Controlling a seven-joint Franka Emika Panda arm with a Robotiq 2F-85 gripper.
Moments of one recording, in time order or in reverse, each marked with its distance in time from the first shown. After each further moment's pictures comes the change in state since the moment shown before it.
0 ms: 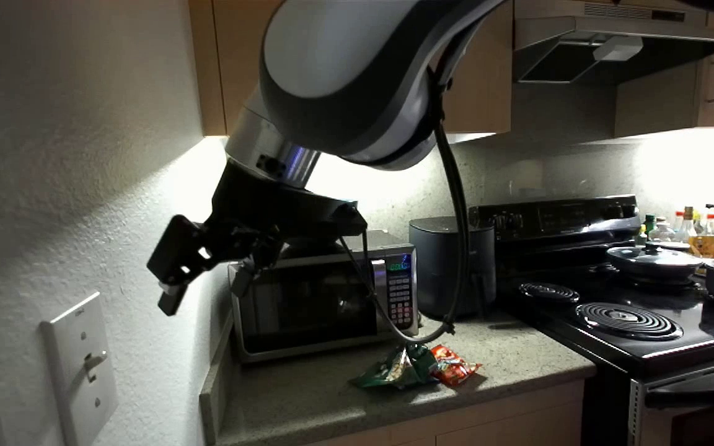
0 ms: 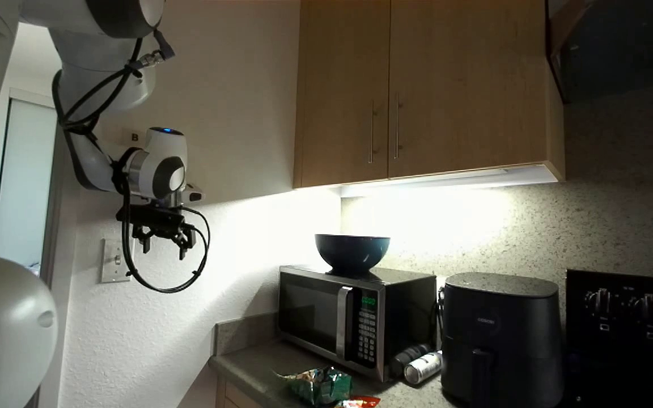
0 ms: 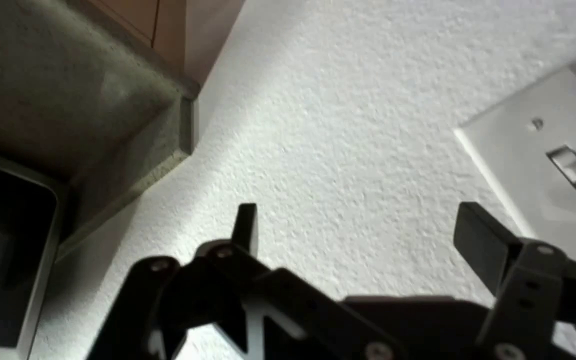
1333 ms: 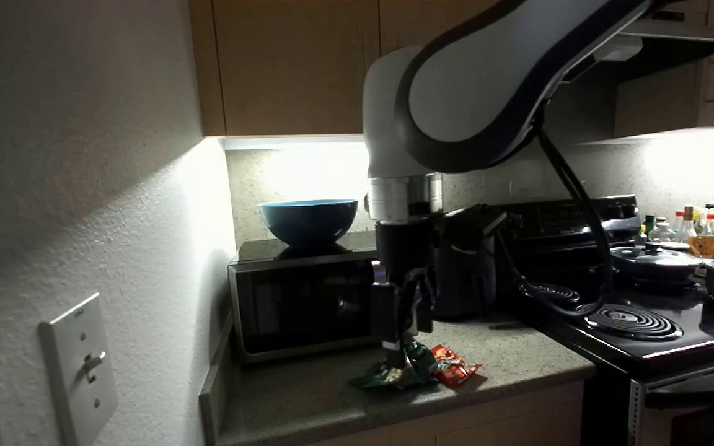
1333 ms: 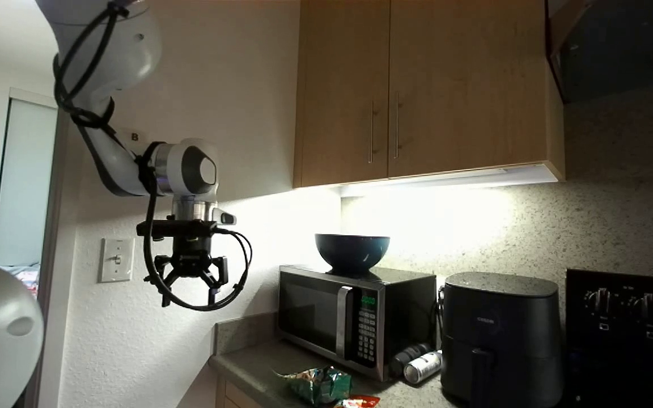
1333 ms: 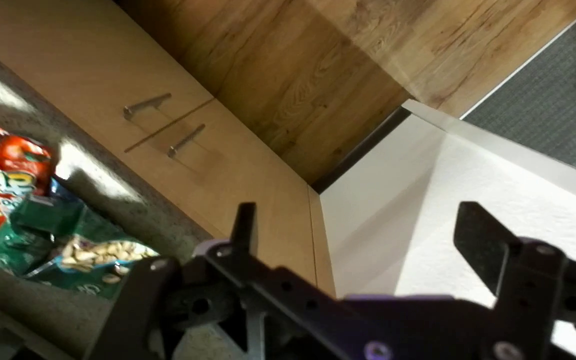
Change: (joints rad) arm -0.108 -0.219 -0.096 -0.270 -0.120 -0.502 -0.026
